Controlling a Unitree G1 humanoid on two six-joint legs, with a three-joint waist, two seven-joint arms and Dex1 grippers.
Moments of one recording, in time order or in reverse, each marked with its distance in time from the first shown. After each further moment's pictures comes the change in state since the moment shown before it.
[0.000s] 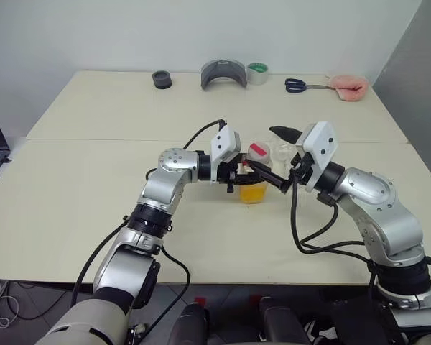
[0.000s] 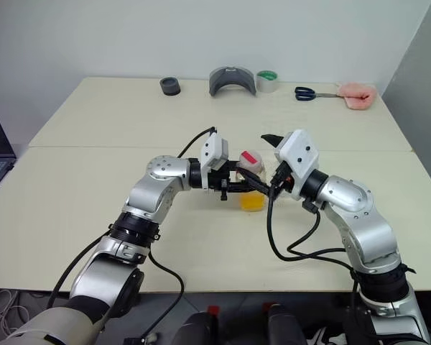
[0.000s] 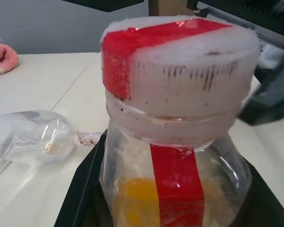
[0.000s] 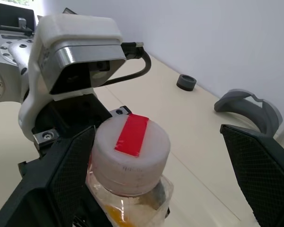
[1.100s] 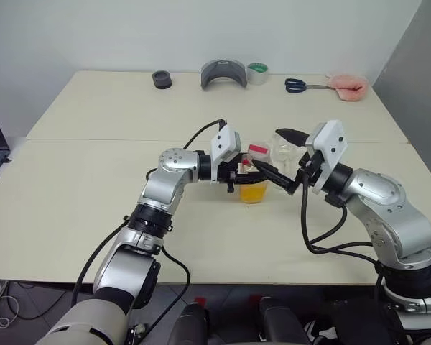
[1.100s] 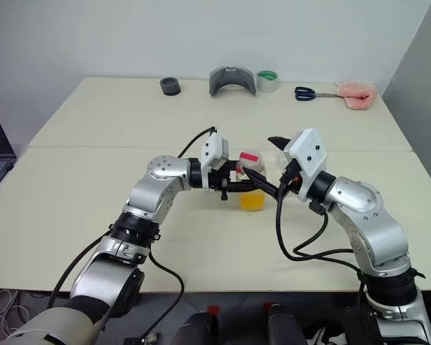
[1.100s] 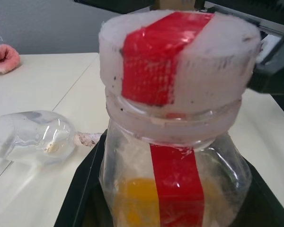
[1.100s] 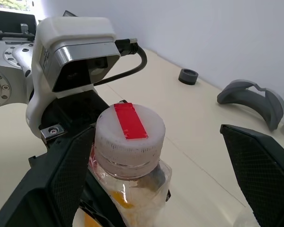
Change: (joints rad) left arm 0.000 -0.002 0.000 0.000 0.000 0.000 -0.001; right arm 0.023 -0.029 -0.051 -0.040 0.081 0.071 0.000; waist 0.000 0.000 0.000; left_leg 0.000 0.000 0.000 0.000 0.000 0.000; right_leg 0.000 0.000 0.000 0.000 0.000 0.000
